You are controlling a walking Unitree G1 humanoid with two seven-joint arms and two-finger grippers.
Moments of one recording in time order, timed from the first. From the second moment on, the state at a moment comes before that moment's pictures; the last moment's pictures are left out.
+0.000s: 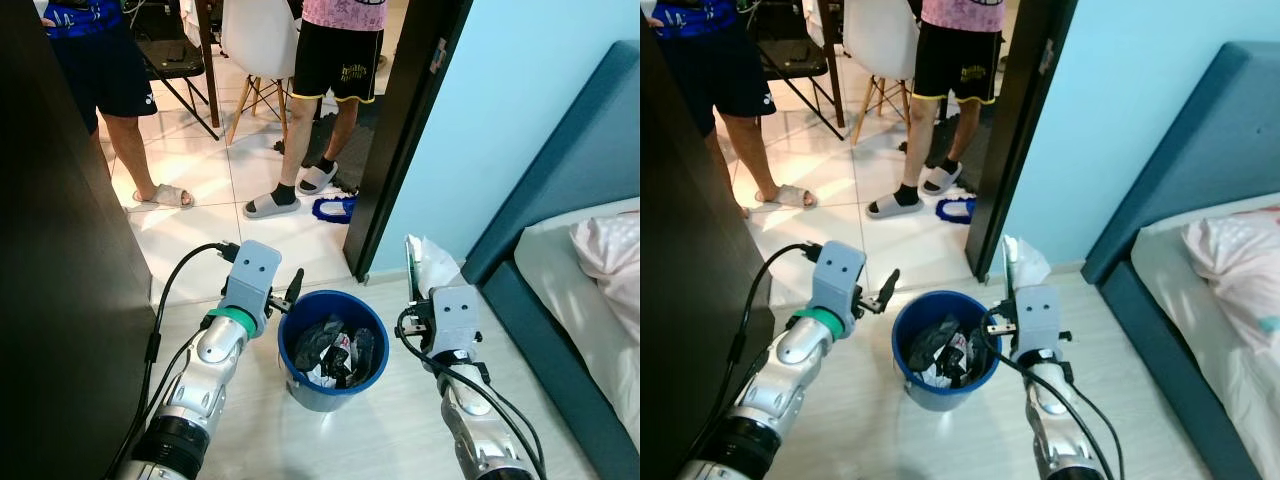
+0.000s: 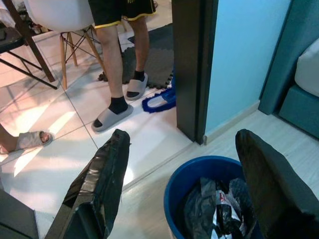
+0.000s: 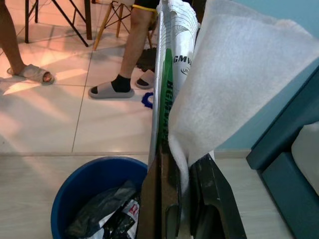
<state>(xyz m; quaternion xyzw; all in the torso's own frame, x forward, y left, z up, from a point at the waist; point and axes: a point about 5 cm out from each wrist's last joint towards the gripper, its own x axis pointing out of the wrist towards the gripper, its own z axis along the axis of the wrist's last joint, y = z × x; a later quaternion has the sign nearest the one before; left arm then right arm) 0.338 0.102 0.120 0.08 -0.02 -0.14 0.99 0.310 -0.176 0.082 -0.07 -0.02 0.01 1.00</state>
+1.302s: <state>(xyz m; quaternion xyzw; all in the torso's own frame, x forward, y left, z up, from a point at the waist) 0.341 0.107 0.122 0.09 -0.02 -0.14 0.99 0.308 -0.172 0.083 -0.07 -0.03 0.01 1.00</state>
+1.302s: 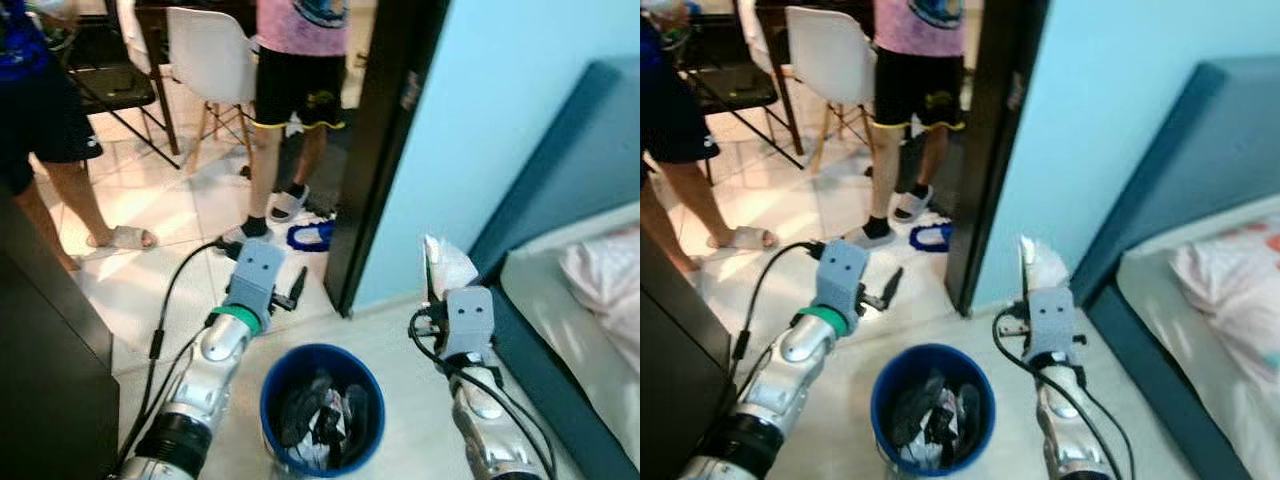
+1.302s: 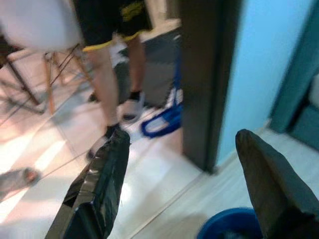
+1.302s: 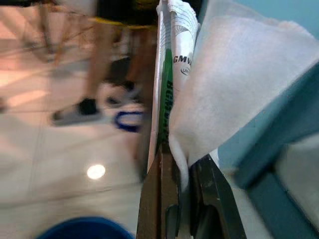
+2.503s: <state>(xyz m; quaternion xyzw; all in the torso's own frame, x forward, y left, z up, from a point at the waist) 0.314 0.112 0.058 0.15 0.09 -0.20 0.96 0.292 -0.175 0.031 -0.17 0.09 0.04 0.98</state>
